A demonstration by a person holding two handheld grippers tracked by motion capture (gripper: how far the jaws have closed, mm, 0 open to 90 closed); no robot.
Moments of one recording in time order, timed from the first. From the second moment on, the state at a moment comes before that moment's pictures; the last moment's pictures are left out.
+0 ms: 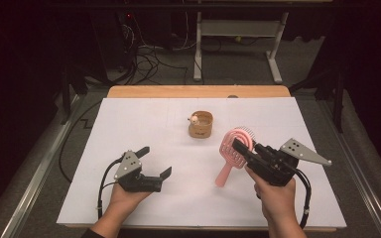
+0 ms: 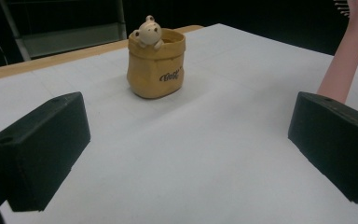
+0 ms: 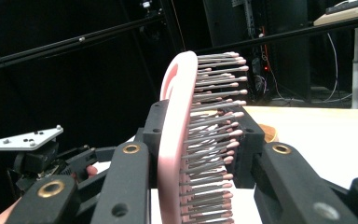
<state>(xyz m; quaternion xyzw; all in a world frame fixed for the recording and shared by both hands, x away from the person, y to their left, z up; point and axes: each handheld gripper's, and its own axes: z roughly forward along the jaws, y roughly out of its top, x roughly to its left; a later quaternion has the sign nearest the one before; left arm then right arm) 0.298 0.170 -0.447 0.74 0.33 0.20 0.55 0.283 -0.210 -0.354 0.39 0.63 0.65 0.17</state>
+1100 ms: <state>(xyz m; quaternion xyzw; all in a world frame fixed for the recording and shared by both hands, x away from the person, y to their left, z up) 0.298 0.179 -0.457 0.74 0.33 0.20 0.54 0.285 -0.245 -0.351 0.41 0.61 0.64 0.23</state>
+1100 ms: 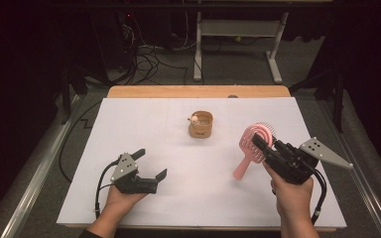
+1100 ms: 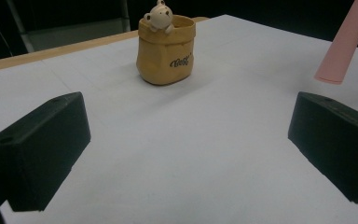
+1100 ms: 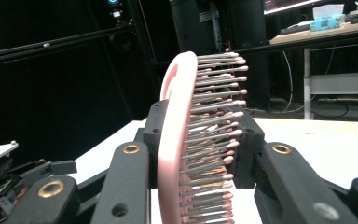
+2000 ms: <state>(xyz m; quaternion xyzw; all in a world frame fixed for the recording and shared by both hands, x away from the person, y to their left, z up) 0.299 0.177 -0.456 0.75 0.32 0.21 0.54 0.303 -0.210 -0.340 0.39 0.62 0.62 0.27</state>
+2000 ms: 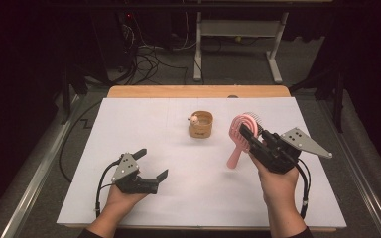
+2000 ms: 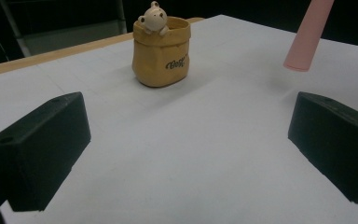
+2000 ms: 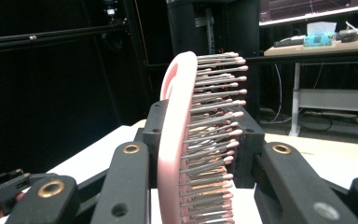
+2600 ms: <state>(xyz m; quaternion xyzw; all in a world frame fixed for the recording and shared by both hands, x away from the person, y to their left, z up) 0.298 0.178 -0.456 0.75 0.32 0.20 0.54 0.323 -0.197 -0.330 0.39 0.61 0.62 0.29</state>
